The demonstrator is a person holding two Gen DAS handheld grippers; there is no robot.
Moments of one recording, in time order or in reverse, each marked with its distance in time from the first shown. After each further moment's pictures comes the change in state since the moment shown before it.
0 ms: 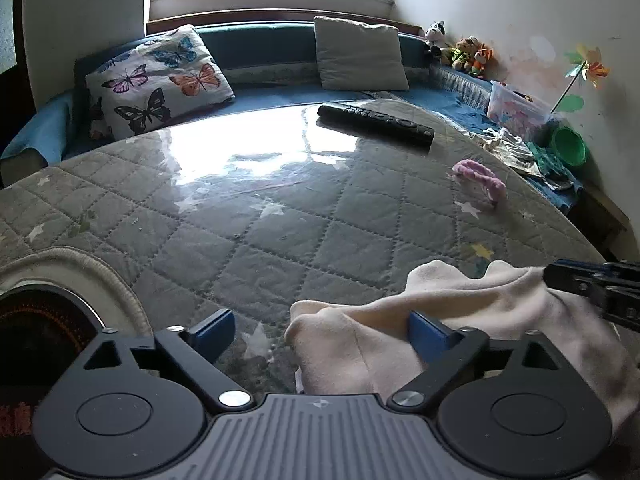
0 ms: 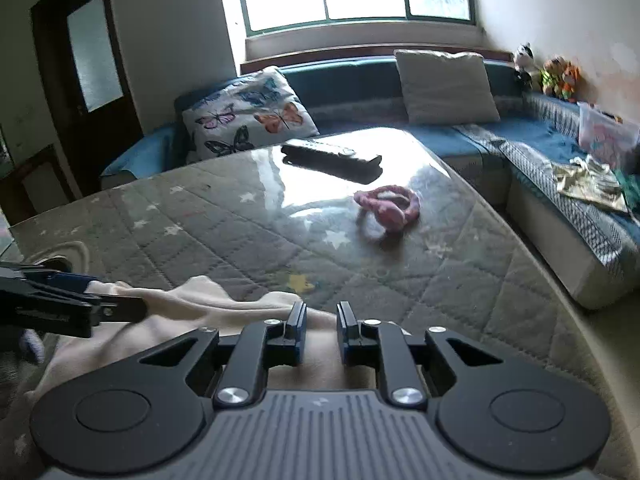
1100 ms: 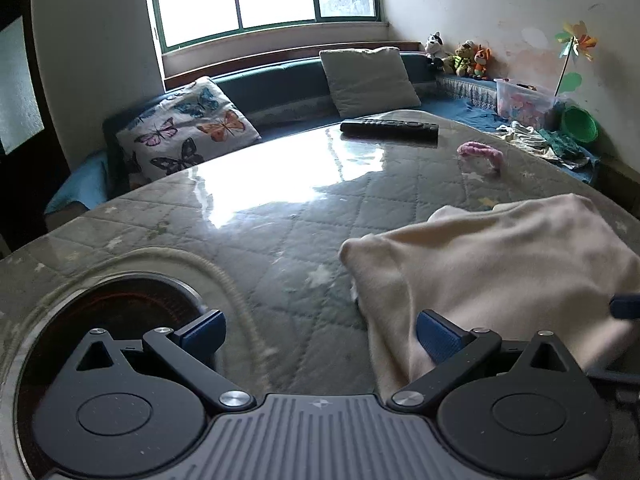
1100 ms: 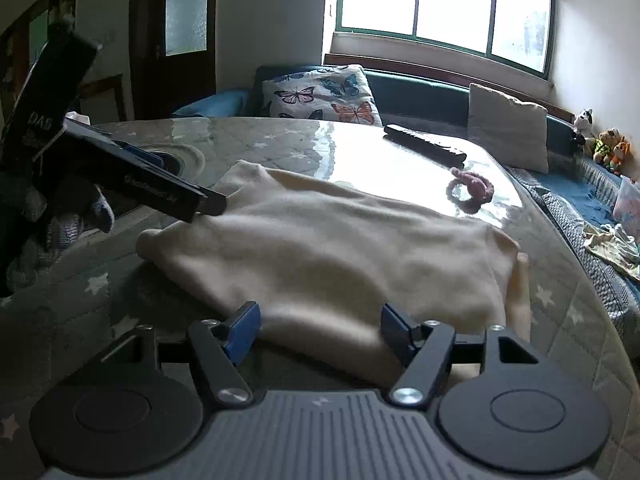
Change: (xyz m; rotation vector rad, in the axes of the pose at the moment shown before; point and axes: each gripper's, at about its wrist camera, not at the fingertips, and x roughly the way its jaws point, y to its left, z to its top) left arm -0.061 0.005 -0.060 0.142 -0.115 0.137; right arm -0.074 0.076 -0.089 -0.283 0.002 0.061
